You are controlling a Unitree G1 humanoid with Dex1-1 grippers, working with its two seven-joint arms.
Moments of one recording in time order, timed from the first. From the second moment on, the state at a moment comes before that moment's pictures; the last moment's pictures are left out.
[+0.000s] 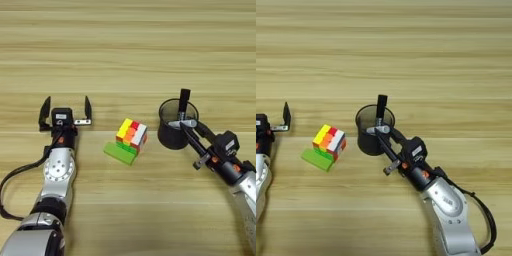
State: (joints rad) left arm -0.33 0.14 0.11 0.94 0.04 -0.79 0.10; right arm 0.14 -0.20 0.12 0.01 0.20 -0.43 0.57
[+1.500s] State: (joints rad) left arm -0.33 0.14 0.10 0.94 0.04 -0.79 0.12; right arm 0.19 -0.32 -0.01 -0.48 0.57 -0.01 0.55
